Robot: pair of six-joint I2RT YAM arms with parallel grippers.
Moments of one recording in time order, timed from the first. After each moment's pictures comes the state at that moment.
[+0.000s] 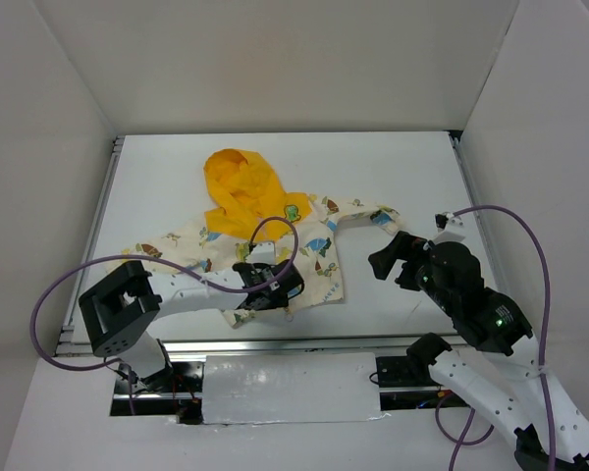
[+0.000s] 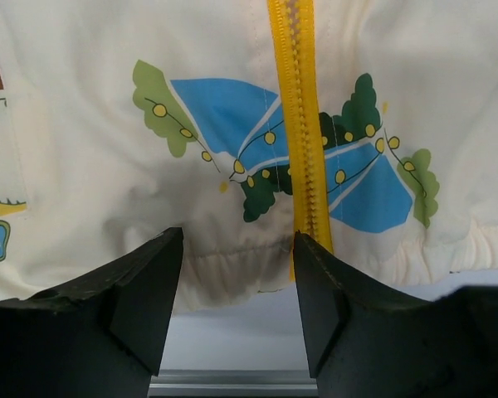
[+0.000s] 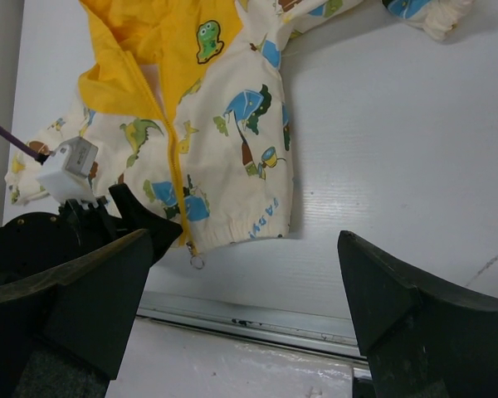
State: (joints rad) left arm -1.03 1.59 0.90 -0.56 -0.47 -1.11; right arm 0.56 0.54 0.89 -0.85 0.23 0.69
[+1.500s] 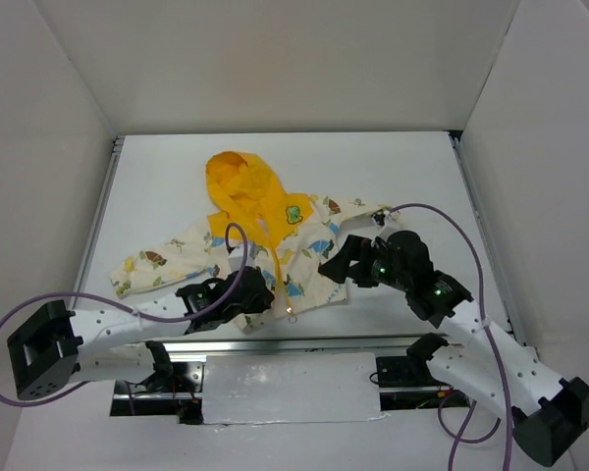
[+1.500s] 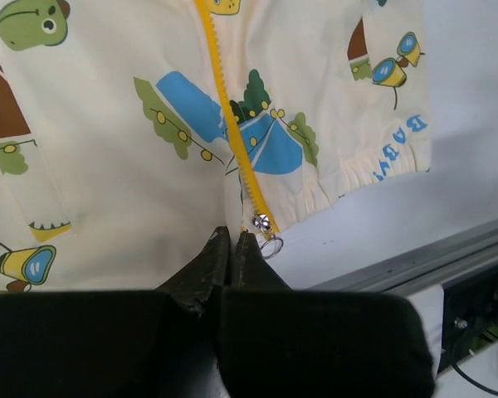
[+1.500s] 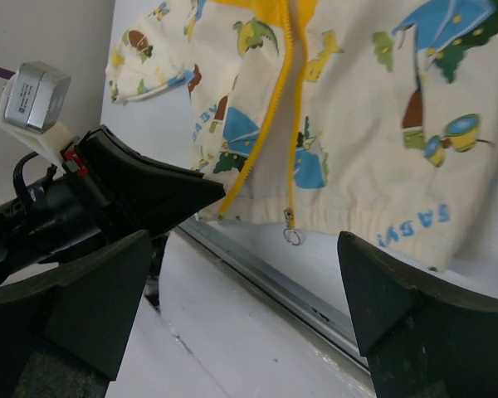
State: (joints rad) left arm -1.03 1.17 0.60 -0.23 -0.36 -1.01; right arm 0.56 0.74 0.61 -0.36 -0.23 0.74
